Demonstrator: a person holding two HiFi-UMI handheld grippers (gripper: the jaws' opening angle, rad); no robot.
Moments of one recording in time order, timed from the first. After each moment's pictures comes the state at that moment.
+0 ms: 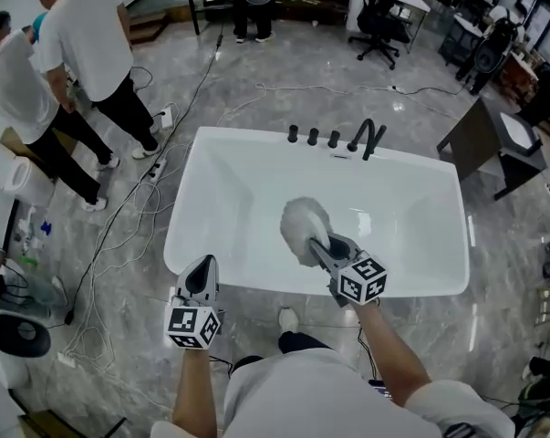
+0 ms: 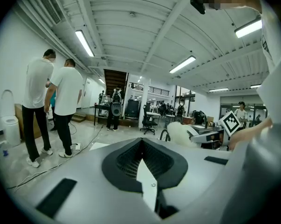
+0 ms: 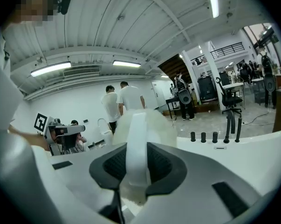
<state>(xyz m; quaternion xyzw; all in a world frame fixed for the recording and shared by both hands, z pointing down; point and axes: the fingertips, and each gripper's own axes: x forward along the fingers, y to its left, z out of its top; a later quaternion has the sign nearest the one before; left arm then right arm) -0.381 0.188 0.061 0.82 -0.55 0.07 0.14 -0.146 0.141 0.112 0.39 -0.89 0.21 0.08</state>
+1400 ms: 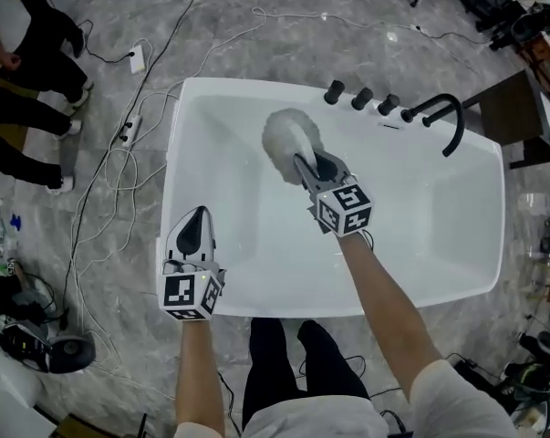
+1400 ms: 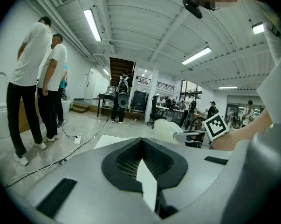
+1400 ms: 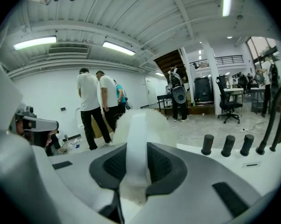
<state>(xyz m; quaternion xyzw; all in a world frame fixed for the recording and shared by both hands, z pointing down) -0.493 -0.085 0.253 0.81 -0.56 0.08 0.17 -0.291 -0.188 0.309 0.46 -0.86 0.17 0.13</state>
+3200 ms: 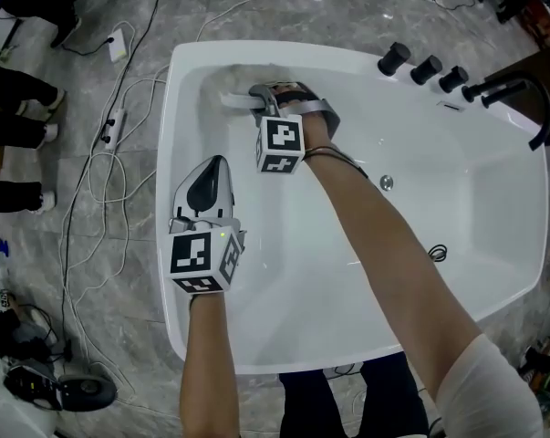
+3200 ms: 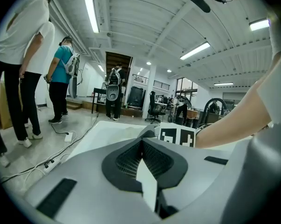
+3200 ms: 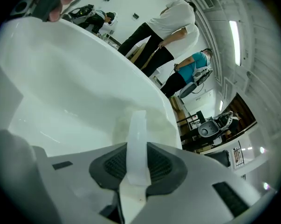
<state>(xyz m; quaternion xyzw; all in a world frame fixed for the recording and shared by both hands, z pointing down) -0.513 -0.233 0.420 0.83 -0.53 0.09 0.17 -0.457 -0.367 0.533 0.25 -0.75 -0.28 0.53</state>
